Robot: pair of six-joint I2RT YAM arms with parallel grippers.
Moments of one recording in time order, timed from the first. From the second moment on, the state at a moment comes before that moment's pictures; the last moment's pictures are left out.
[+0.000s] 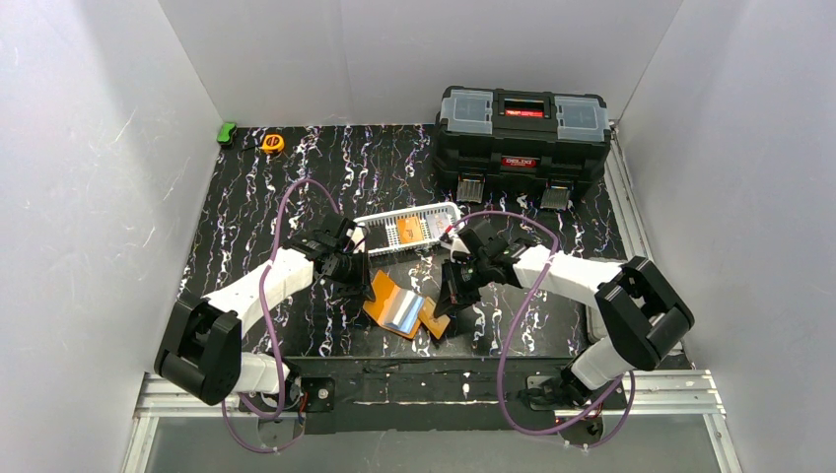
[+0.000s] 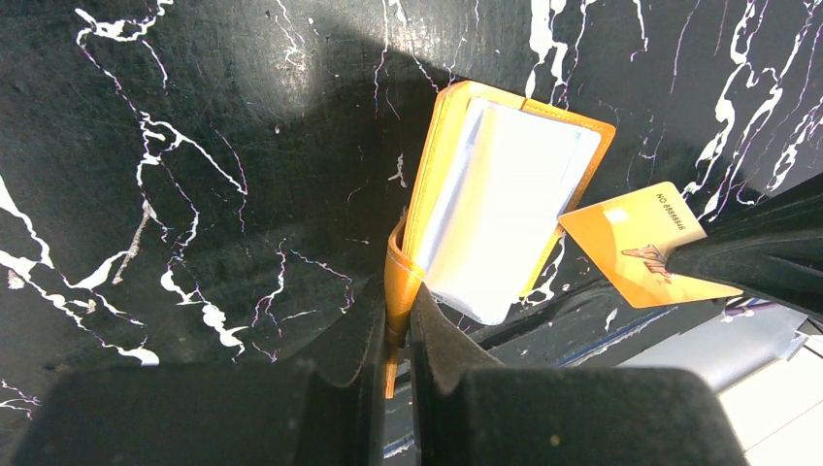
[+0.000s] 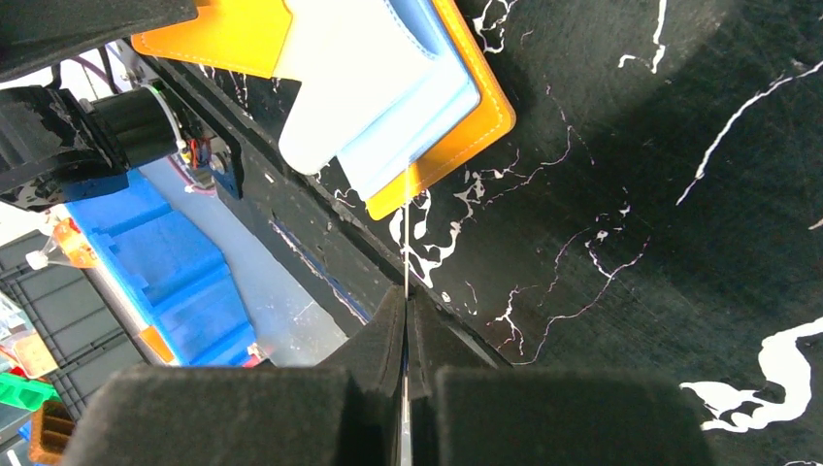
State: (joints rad) left arm -0.47 1.33 0.80 -0.64 0.29 -0.46; right arm 0.75 1.53 0.83 -0.34 -0.59 0.64
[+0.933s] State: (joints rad) left arm -0.47 1.32 0.79 -0.64 0.30 -0.46; right arm 0.75 1.55 0.84 -0.30 -0.61 0.63
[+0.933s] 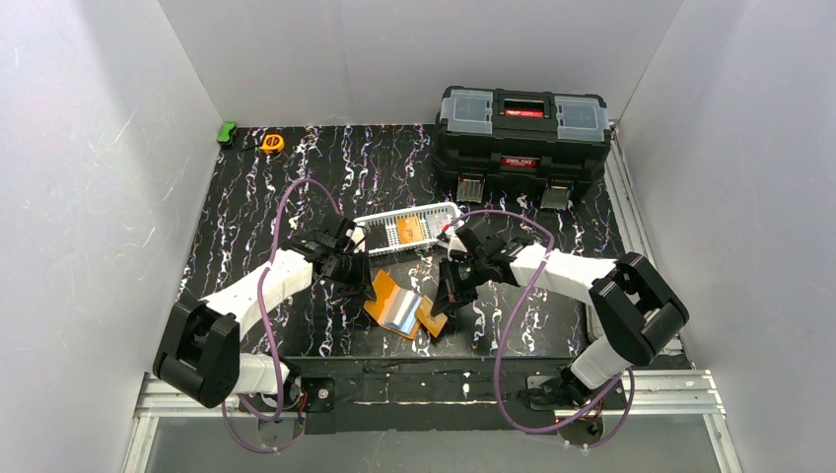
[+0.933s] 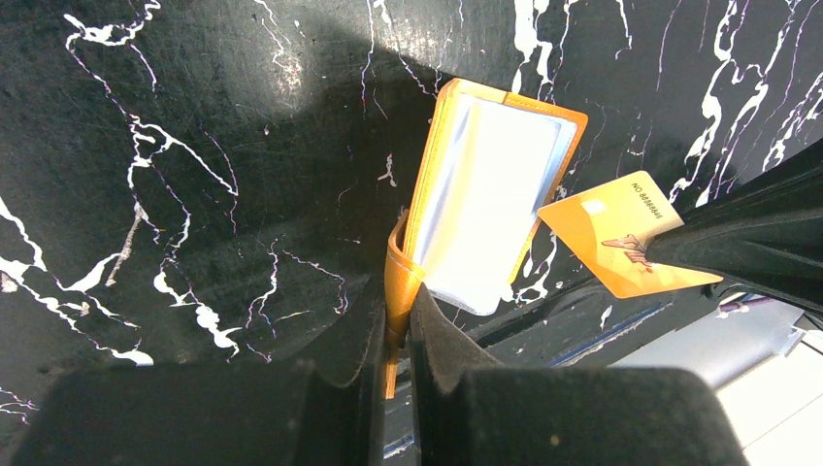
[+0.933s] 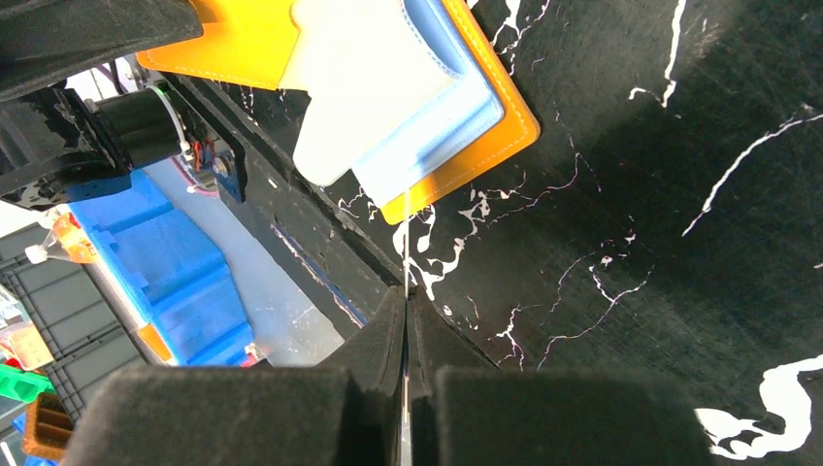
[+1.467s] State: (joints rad) left arm -0.47 1.32 0.79 -0.64 0.30 -0.46; right arm 0.74 1.55 0.81 -0.30 -0.61 0.63
